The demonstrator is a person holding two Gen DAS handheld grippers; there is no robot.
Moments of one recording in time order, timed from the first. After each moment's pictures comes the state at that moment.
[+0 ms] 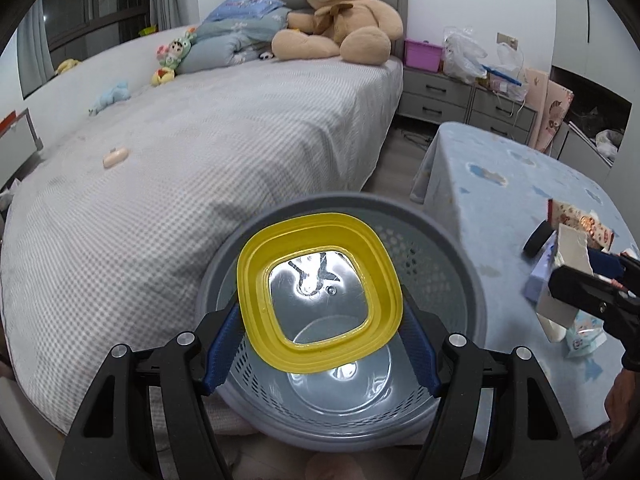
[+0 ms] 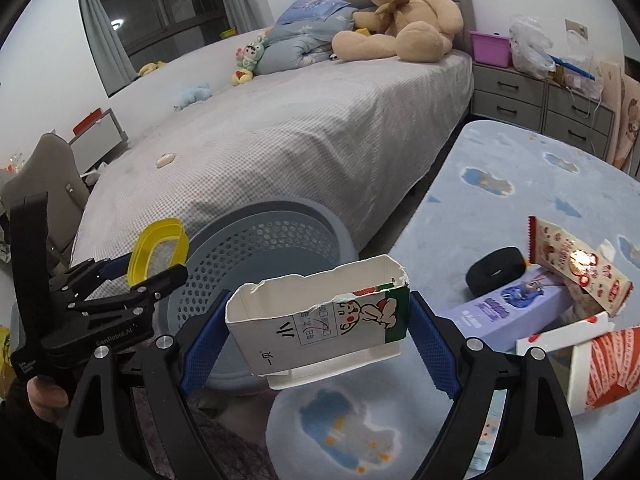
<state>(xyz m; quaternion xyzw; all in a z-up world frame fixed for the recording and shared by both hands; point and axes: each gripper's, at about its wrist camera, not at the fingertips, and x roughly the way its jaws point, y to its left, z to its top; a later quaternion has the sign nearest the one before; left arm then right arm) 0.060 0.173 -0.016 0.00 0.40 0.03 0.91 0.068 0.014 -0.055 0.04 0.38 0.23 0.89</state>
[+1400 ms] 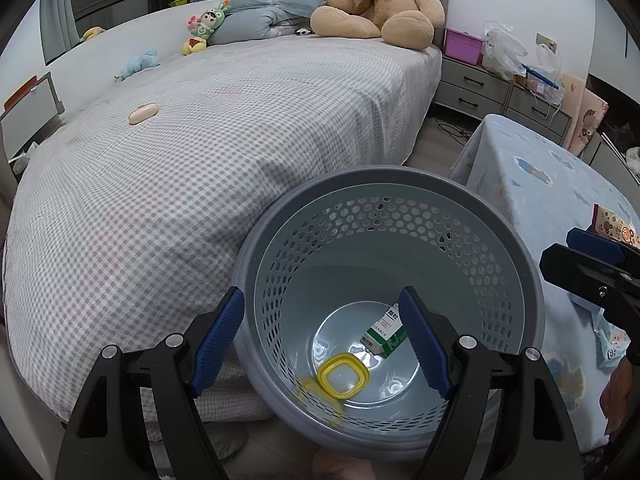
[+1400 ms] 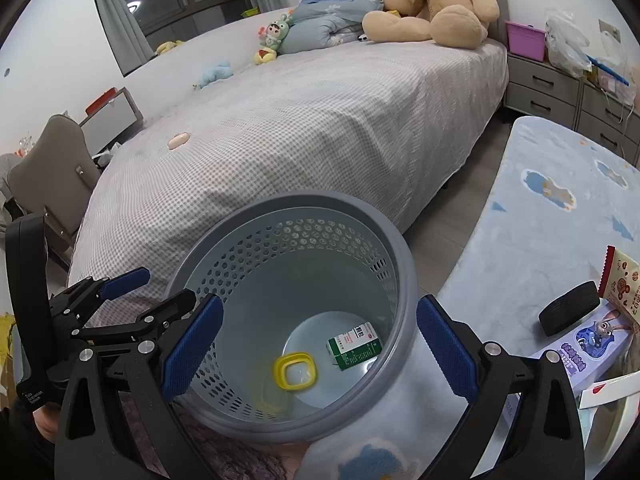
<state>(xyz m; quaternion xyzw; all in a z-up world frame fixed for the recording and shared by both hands) 0.067 0.206 -0.040 -0.02 0.43 0.08 0.90 0.106 0.063 -0.073 0.02 0.40 0.27 0.87</state>
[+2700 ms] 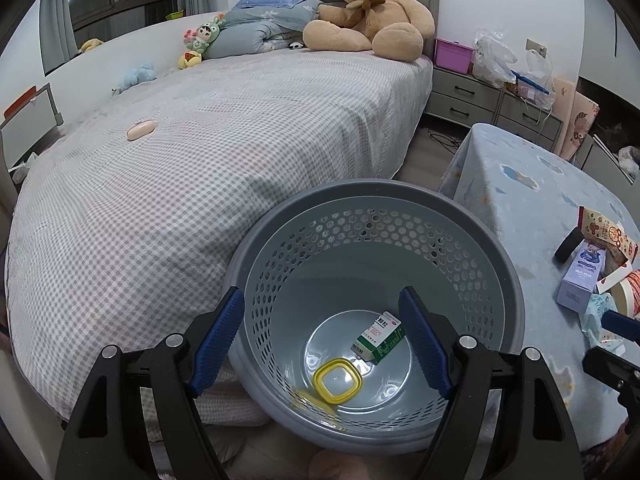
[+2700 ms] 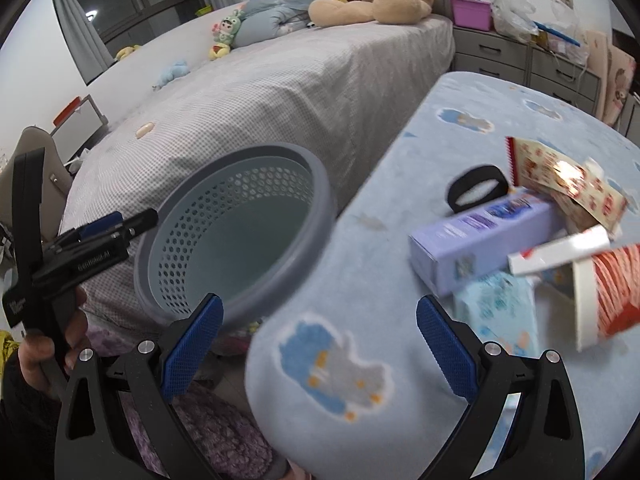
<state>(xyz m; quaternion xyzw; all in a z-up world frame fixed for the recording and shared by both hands) 0.055 0.191 -0.027 -0.02 0.41 0.07 0.91 0.035 -0.012 -0.088 0.04 0.44 0.19 0.88</state>
